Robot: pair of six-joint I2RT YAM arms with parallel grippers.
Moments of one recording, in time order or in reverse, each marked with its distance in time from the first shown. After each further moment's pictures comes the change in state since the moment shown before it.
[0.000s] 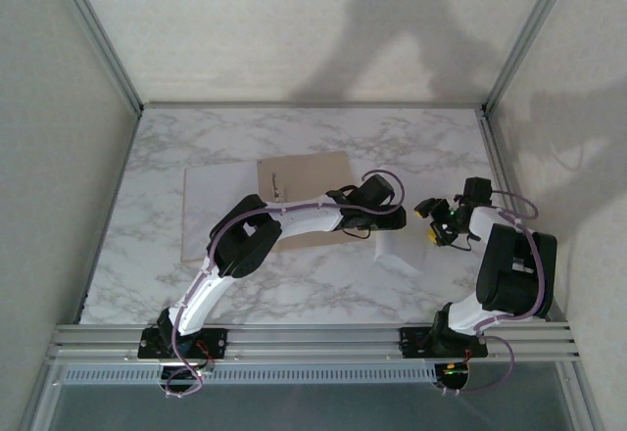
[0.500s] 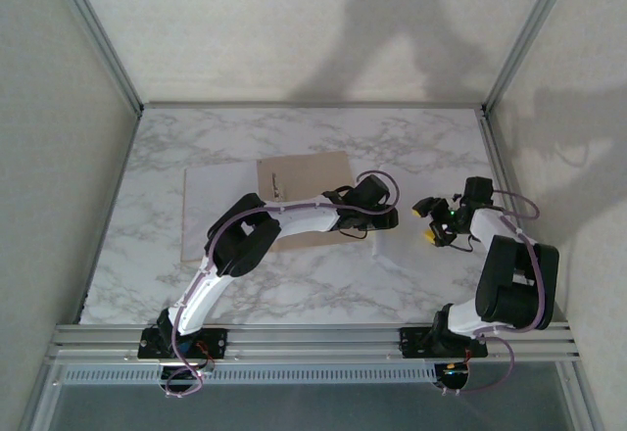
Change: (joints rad) left arm 0.016 -0.011 -0.053 0.047 0.015 -0.035; right arm 0.006 -0.088 0.006 -0.085 -0.052 0.012
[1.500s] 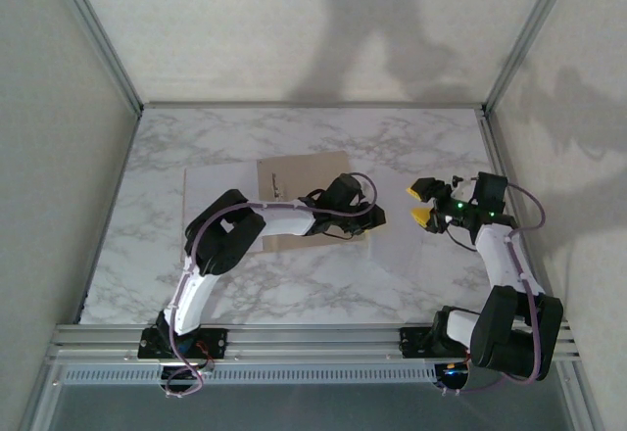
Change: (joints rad) left arm 0.084 -0.145 -0.325 0.376 0.293 -0.199; right arm 0.000 -0.253 -0.021 0.086 -0.378 0.163
